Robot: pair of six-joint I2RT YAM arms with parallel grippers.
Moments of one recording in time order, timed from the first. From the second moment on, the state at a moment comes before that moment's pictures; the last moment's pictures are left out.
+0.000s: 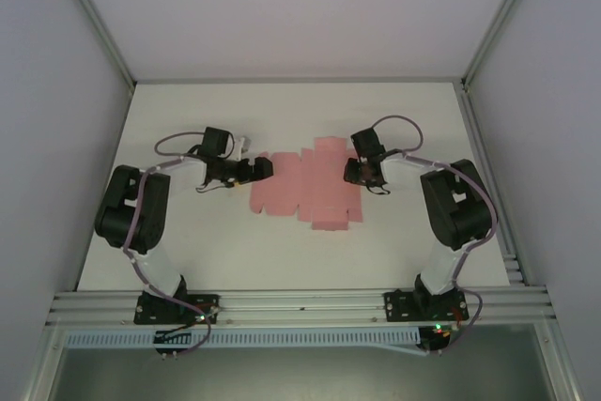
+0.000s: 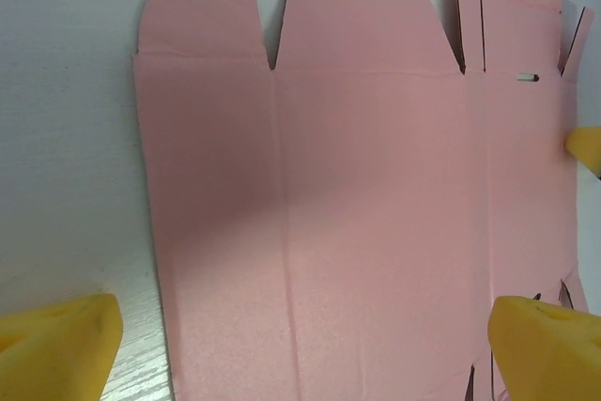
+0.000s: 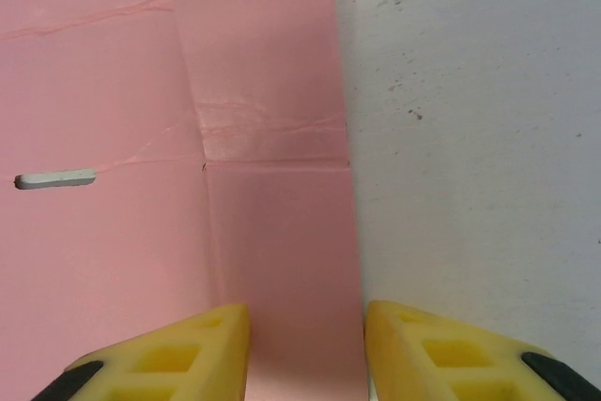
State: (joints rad) left arm -0.32 1.76 0.93 -0.17 0.53 -0.40; right arm 0.42 1.79 0.98 -0.29 0.01 0.54
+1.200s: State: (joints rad) left arm -0.47 1.74 1.03 0.23 0.75 -0.50; right arm 0.39 1.73 0.80 0.02 -0.05 0.58
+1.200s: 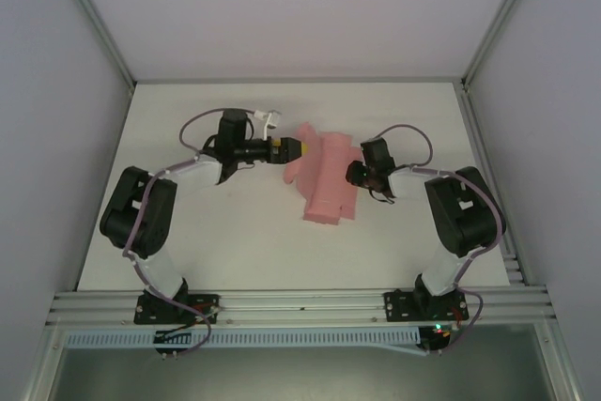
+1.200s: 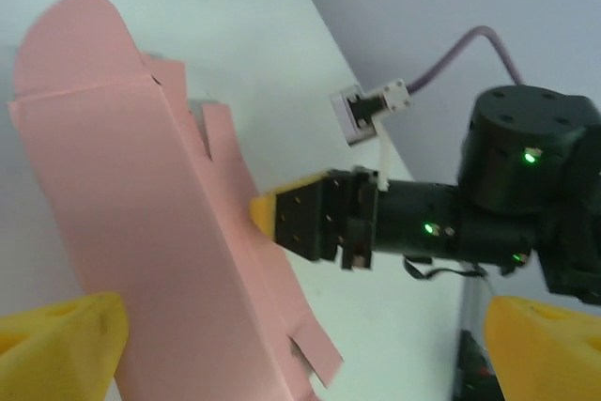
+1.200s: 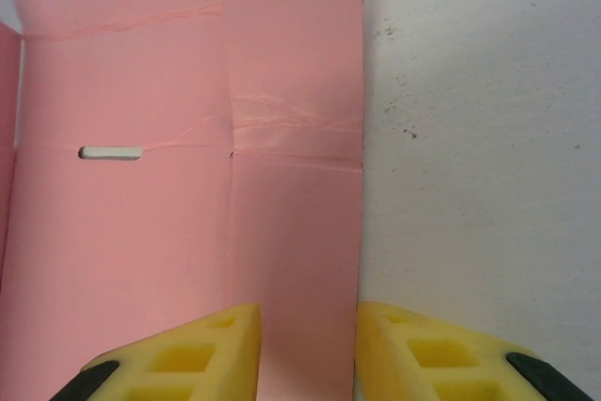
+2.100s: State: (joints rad) left arm -0.59 1.89 1.13 0.05 0.69 -0.49; right arm 0.36 1.73 0.70 0.26 -0.15 0.62
